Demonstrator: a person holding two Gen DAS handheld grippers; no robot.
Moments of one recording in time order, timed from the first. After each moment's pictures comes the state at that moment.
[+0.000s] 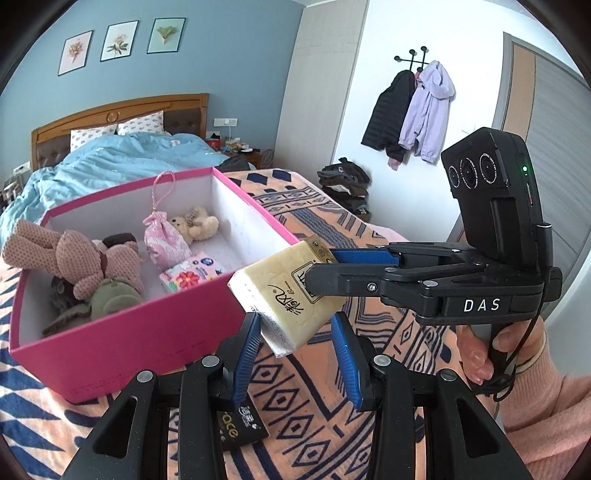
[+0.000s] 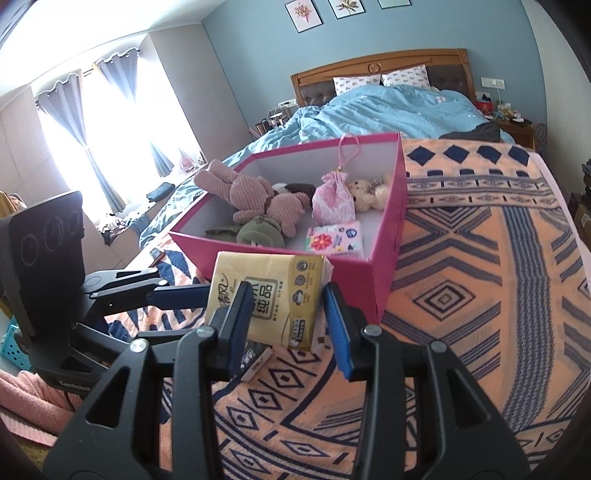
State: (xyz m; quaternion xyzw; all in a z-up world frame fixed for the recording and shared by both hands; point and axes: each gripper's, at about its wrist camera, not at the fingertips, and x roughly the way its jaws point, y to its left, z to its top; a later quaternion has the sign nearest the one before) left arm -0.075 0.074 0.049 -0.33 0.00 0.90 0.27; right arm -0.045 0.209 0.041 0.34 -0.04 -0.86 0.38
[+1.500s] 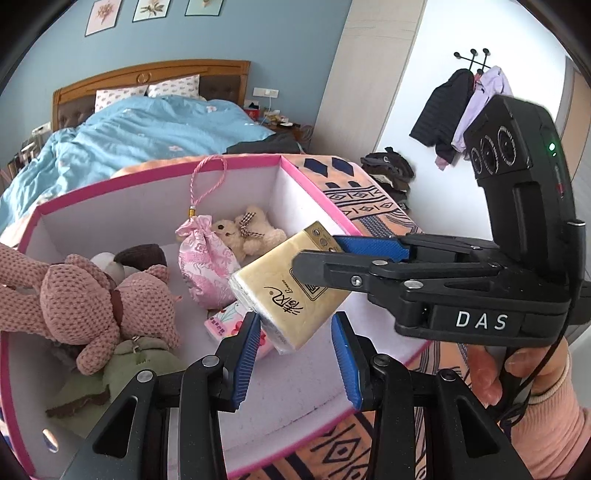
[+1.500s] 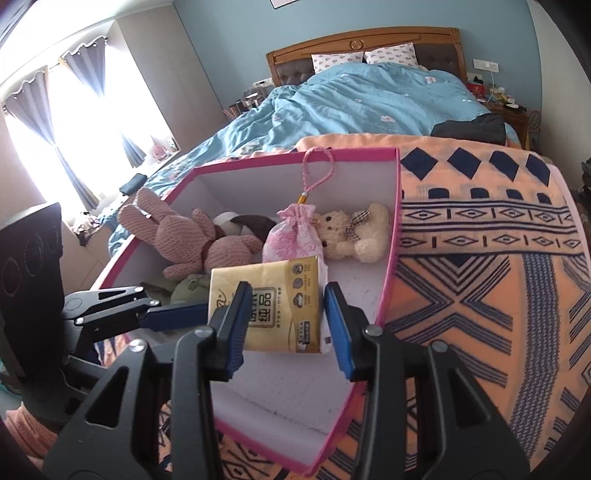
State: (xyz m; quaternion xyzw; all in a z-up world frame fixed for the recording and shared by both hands) left arm -0.203 0.054 0.030 -0.40 -0.03 0.89 0.21; right arm -0.177 0.158 0.035 0.39 -0.02 -0.86 0.33
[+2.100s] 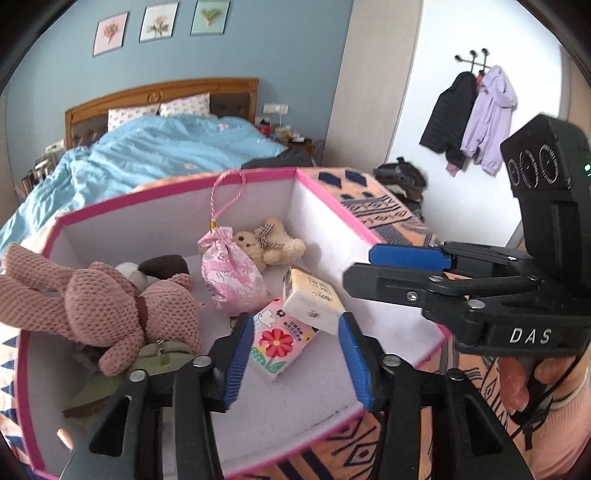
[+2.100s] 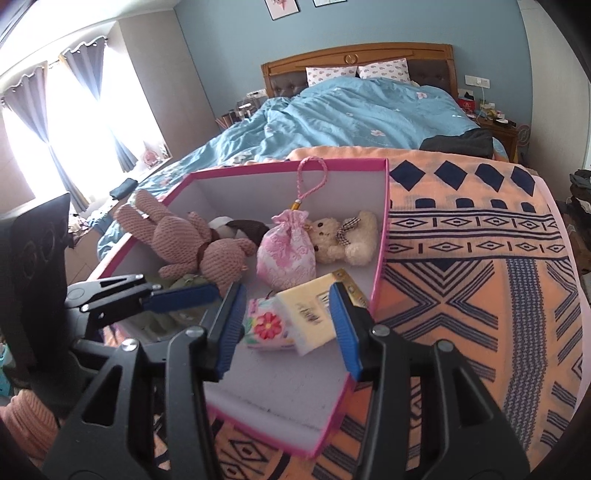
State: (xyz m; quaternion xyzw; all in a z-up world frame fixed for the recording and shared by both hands) left arm -0.182 0.047 0.035 -0.36 -0.01 0.92 0.18; right arm -0.155 0.166 0.040 0.36 -0.01 -0.87 0.32
